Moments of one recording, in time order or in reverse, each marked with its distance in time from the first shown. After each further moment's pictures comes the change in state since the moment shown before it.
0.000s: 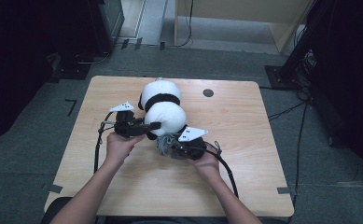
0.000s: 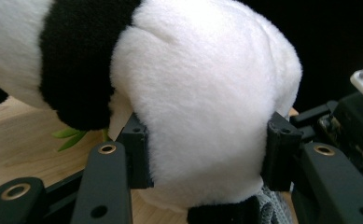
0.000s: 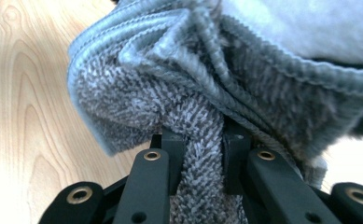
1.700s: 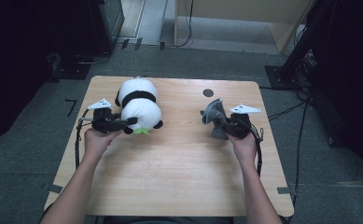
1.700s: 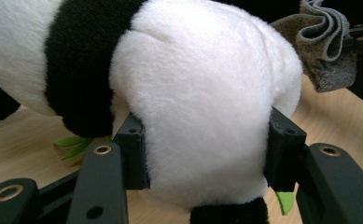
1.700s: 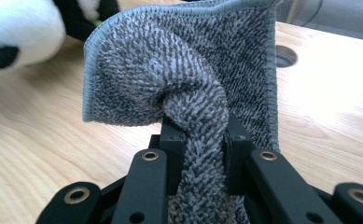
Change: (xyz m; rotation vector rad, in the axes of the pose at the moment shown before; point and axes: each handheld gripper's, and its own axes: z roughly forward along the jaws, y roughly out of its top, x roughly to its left) left arm 0.068 -0.008 -0.047 -0.013 0.149 0.060; right arm -0.118 -0.029 -0.090 -0.015 -0.304 0.367
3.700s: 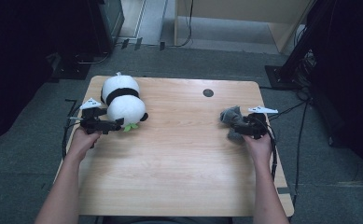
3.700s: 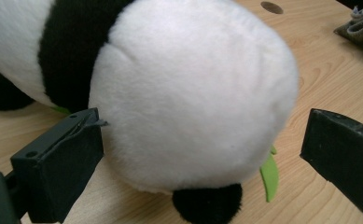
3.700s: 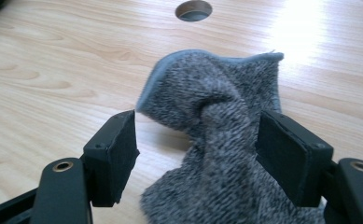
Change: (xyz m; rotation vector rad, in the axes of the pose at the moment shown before) left arm 0.032 -0.008 -0.018 0.052 0.211 0.044; right arm -0.056 -0.023 -0.012 0.071 -0.111 0.138
